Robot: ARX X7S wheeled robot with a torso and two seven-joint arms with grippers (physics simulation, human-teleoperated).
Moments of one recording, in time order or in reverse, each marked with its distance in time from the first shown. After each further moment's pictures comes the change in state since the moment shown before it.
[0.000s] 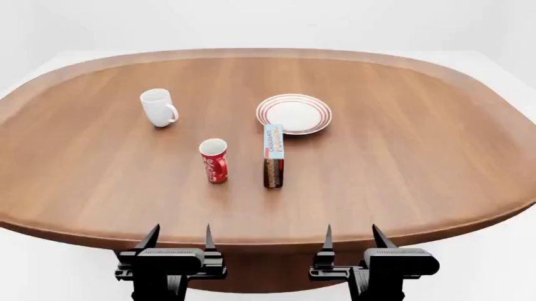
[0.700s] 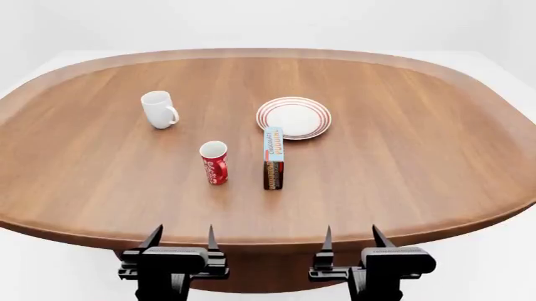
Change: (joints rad) left arm -0.010 -0.051 0.072 0.000 -0.039 -0.027 -0.063; right arm 0.005 0.056 -0.067 -0.004 0.021 0.031 0.074
